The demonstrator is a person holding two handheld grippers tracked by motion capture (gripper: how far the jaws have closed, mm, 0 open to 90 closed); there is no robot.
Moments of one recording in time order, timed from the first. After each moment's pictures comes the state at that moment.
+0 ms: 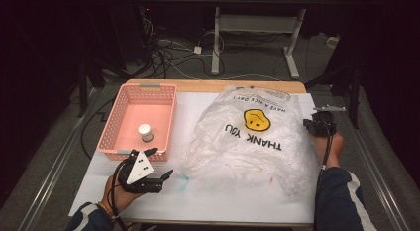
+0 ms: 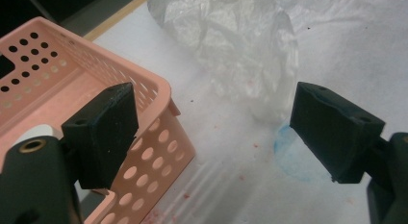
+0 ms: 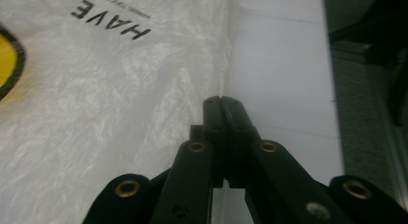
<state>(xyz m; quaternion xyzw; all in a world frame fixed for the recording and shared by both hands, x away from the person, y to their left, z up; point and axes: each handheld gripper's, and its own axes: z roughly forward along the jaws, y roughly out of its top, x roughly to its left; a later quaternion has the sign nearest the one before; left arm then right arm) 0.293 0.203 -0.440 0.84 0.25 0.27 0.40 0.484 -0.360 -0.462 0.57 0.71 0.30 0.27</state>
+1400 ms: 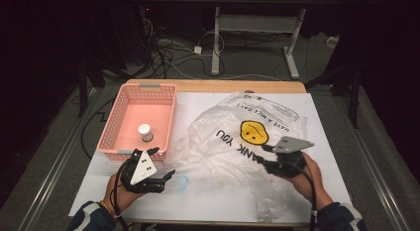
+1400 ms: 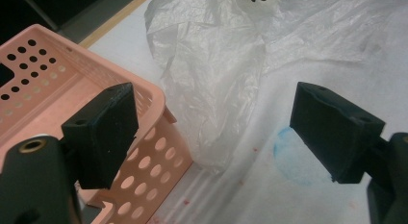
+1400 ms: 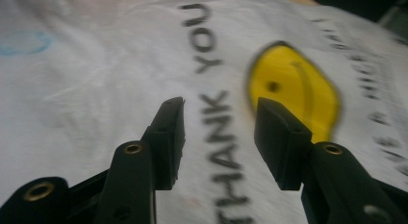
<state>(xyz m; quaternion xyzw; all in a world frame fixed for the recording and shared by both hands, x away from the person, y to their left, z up) 0.294 0.196 -0.439 0.85 0.24 0.28 0.39 0.344 -0.220 -0.420 0.26 0.86 0.39 0.21</state>
